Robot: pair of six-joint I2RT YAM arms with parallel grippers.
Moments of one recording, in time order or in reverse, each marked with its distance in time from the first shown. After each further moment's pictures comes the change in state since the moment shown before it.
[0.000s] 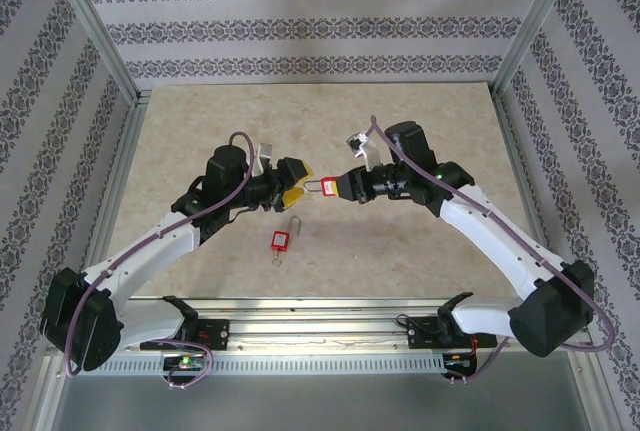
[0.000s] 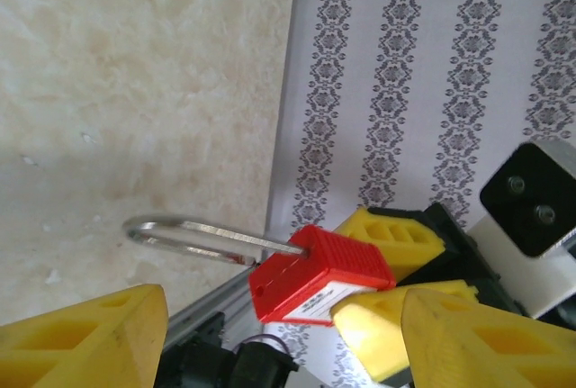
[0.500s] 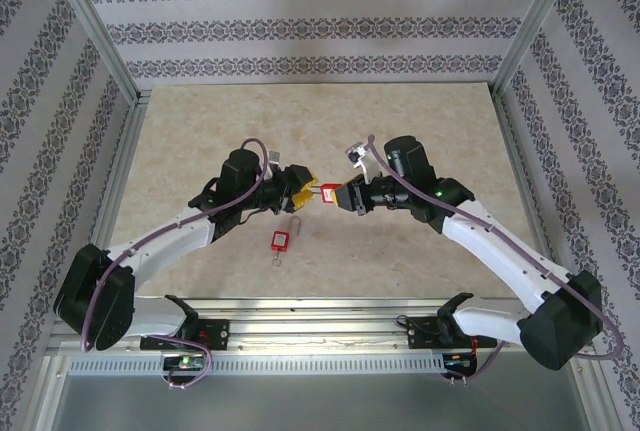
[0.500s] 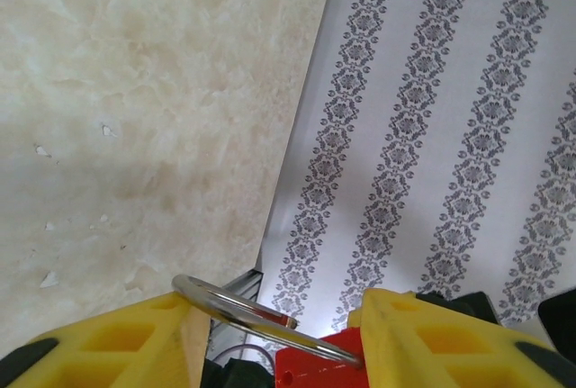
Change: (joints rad) left arm -0.018 0.124 -0.033 0.121 -0.027 -0.108; right arm 0.047 -0.077 -0.130 0.124 0.062 -0.013
